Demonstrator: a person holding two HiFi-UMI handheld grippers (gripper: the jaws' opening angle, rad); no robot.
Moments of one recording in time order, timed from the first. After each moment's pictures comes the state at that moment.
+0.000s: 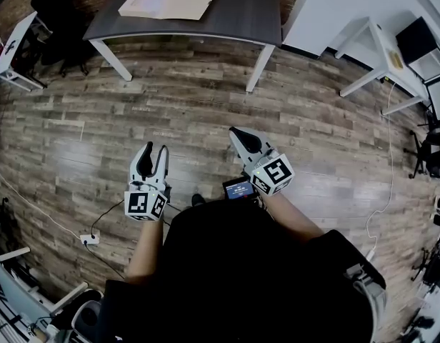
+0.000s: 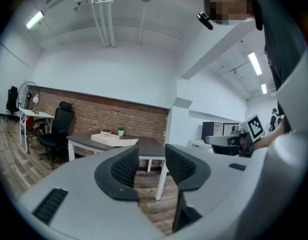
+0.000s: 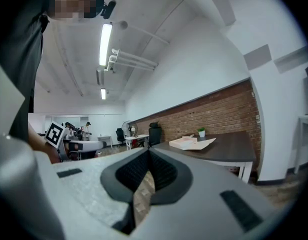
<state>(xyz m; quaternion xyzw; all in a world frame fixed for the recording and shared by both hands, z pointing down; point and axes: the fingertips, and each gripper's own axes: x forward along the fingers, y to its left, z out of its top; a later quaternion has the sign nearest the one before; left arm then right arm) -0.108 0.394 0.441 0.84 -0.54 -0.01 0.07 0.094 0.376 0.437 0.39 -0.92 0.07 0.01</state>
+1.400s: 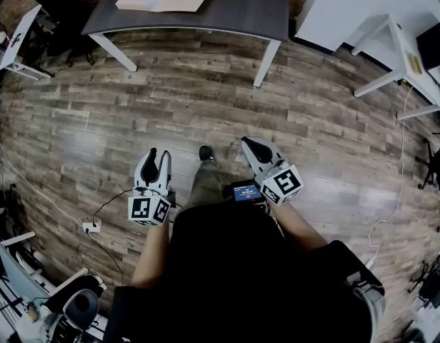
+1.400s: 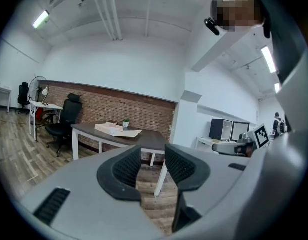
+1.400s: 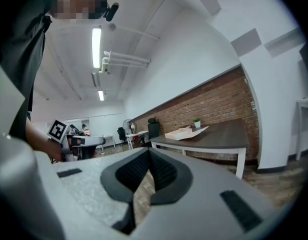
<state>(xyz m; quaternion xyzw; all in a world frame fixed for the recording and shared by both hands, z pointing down) -0.040 0.367 0.480 0.81 -0.58 0.00 0.12 0.187 0.349 0.495 0.37 -0.92 0.11 0.01</state>
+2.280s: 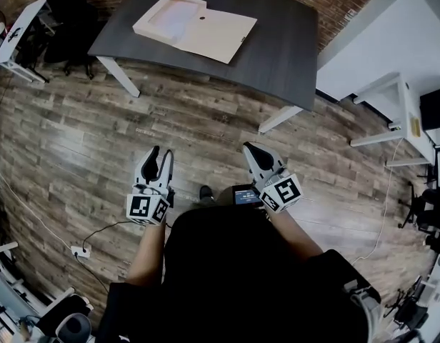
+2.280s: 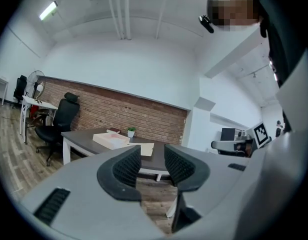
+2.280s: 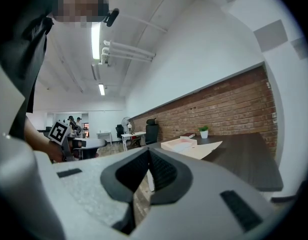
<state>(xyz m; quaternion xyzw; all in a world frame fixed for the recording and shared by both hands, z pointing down) -0.154 0.102 0.470 0.81 -0.57 -0.05 0.11 0.066 0.080 0.457 0.36 -0.93 0.06 0.03</state>
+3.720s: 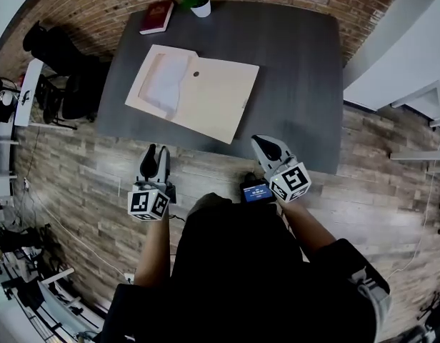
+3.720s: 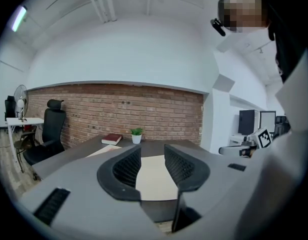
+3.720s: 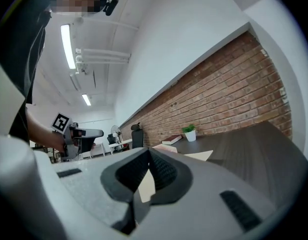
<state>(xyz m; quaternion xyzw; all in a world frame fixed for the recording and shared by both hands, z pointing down) -0.131 -0.299 0.432 0.81 -0.59 0.04 0.08 0.126 -0.308 0.492 0.38 -0.92 0.12 -0.02</state>
